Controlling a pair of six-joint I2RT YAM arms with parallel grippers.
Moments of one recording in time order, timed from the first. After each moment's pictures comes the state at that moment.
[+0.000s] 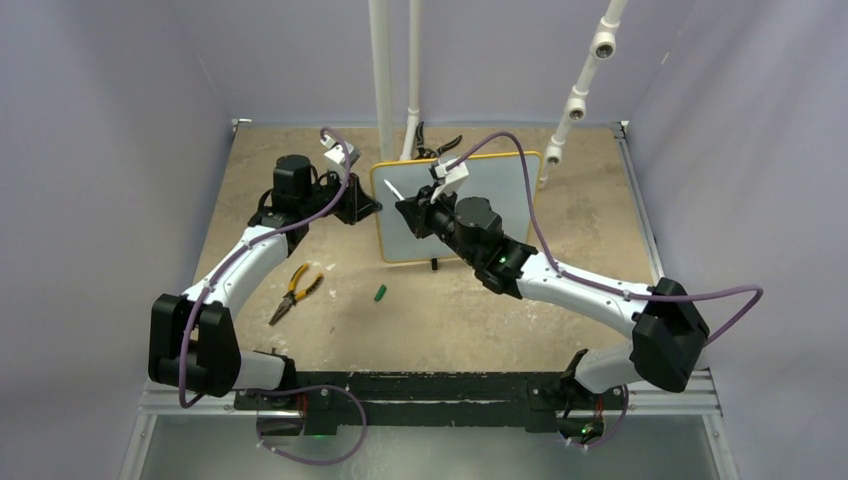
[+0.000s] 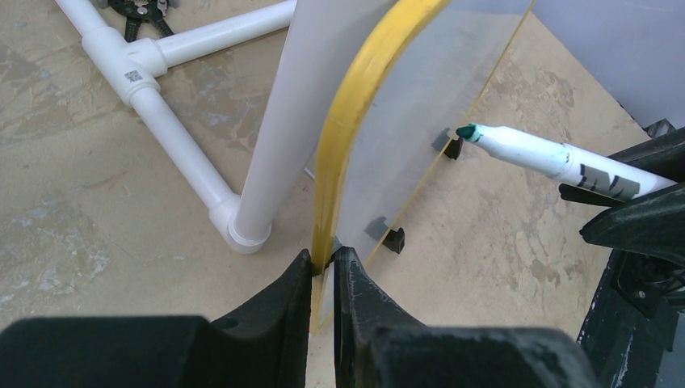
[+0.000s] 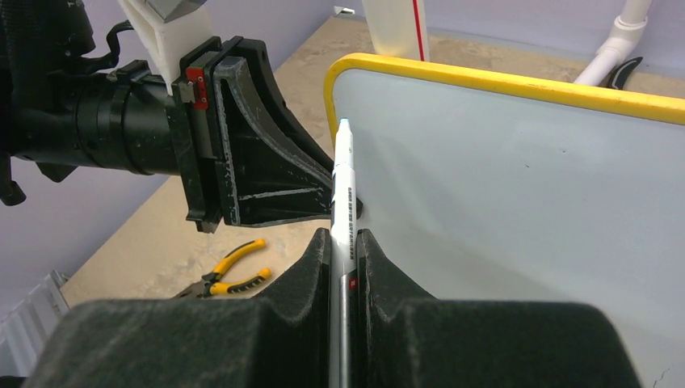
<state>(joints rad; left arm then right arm) -0.21 1.36 0.94 -0.02 0.68 -0.06 0.91 1.41 0.98 0.37 0.22 0.32</state>
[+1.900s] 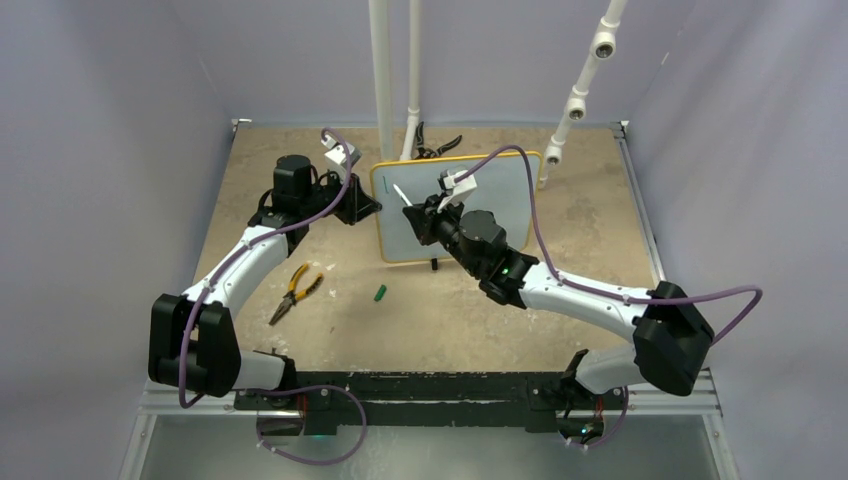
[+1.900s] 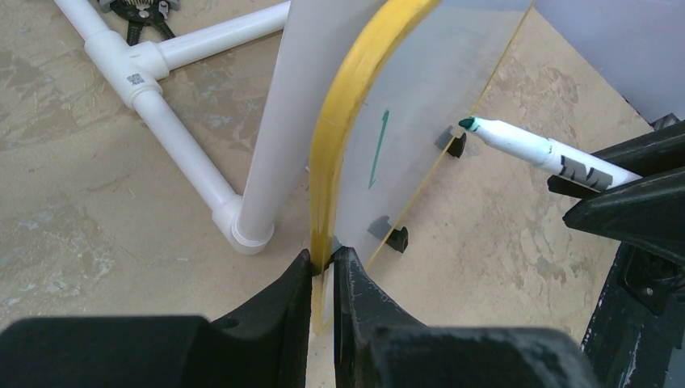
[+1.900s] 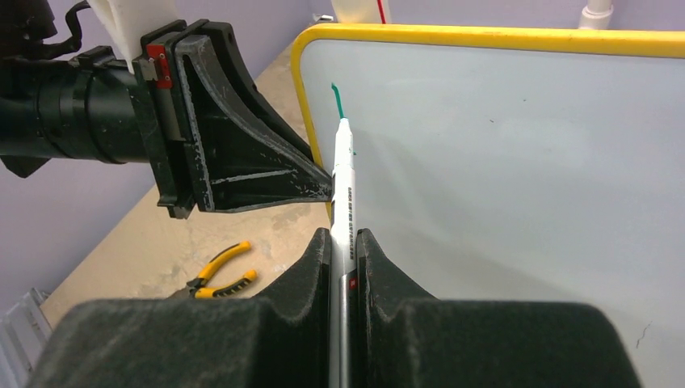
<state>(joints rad) -0.21 1.36 0.94 -0.02 0.67 -0.04 0.92 1.38 0.88 0.46 0.30 0.33</state>
